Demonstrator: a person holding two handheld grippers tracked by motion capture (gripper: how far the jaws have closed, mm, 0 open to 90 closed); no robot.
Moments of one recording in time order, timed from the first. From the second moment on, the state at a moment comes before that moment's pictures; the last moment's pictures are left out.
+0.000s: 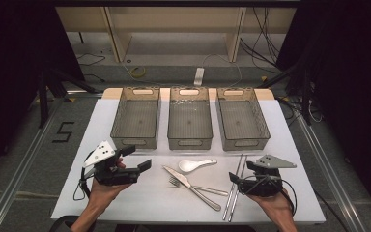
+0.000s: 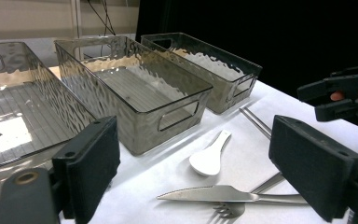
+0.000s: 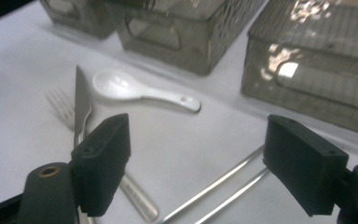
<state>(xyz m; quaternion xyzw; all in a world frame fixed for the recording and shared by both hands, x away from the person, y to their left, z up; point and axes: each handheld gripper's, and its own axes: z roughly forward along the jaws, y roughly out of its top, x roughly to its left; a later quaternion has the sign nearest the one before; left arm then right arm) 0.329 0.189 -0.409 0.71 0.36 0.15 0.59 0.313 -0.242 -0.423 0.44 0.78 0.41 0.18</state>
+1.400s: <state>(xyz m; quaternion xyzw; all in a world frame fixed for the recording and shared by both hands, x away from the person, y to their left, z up) 0.329 0.188 -0.409 0.71 0.36 0.16 0.59 0.325 -0.231 -0.414 0.44 0.82 0.34 0.17</state>
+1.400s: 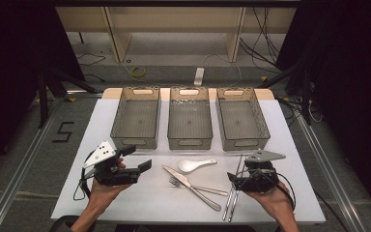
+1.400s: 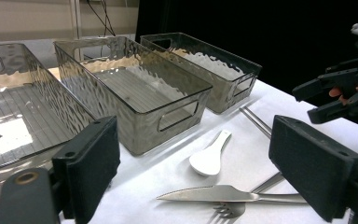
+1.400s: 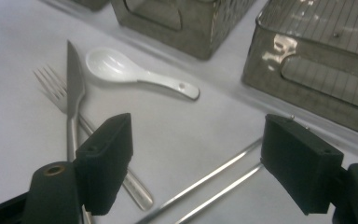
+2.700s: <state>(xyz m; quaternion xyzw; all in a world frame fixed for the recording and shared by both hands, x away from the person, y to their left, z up) 0.329 0.187 -0.409 0.71 0.35 0.16 0.59 0.359 -0.212 -0.453 0.47 0.87 0.10 0.07</state>
